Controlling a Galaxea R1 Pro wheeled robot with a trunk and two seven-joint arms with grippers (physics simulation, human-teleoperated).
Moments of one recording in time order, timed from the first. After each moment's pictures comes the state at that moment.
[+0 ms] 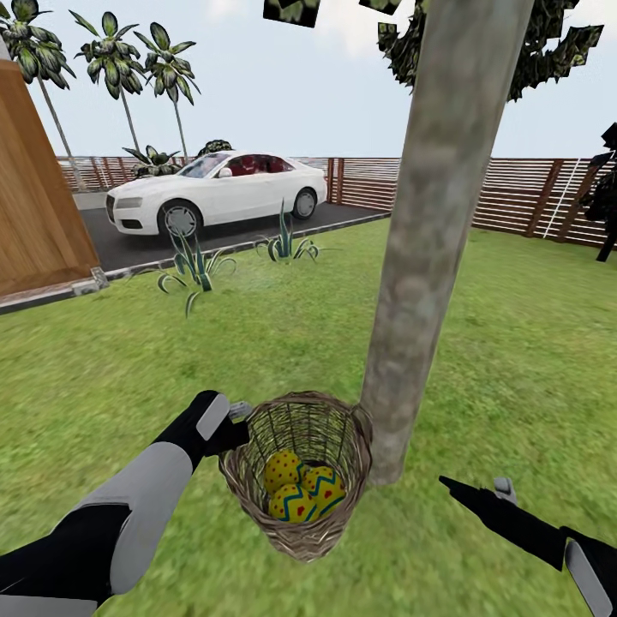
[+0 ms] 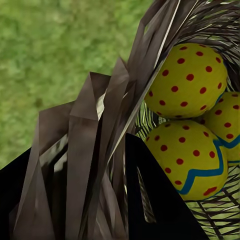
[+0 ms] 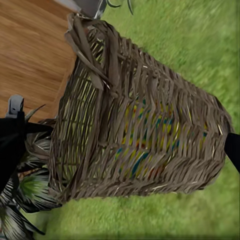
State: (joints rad) left arm -0.98 -0.09 0.05 -0.42 0.50 0.86 0.48; right arm -0.36 -0.31 -0.35 -0.78 -0.38 0.62 1.11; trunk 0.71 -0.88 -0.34
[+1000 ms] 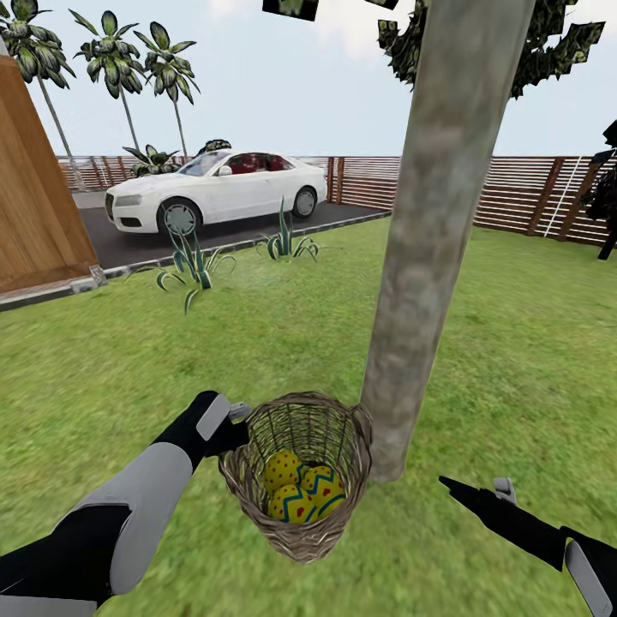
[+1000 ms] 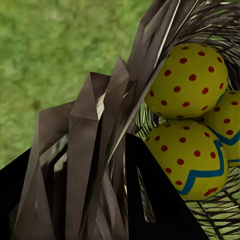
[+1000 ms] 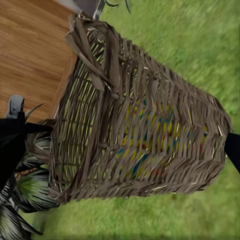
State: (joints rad) left arm -0.98 -0.09 0.05 -0.42 0.50 0.86 0.48; right arm -0.36 -0.31 -0.35 -0.78 -0.38 0.62 1.11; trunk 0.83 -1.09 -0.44
